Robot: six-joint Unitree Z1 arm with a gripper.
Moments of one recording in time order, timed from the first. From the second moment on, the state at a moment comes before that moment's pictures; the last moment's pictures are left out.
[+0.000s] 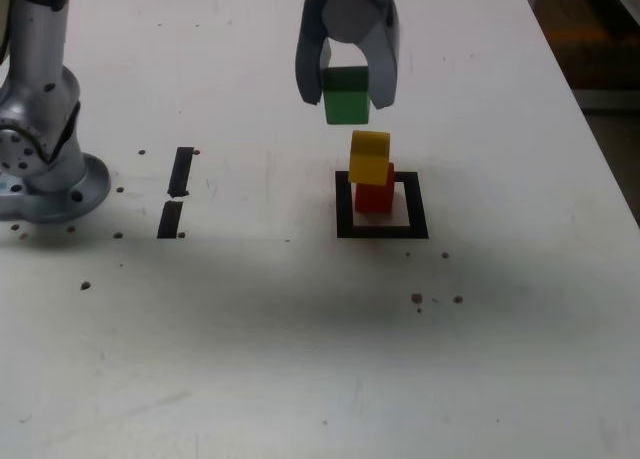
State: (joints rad) arm -0.02 1.93 -1.76 1.57 -0.02 0.15
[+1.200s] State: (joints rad) arm -0.02 2.02 -1.75 1.47 0.03 0.16
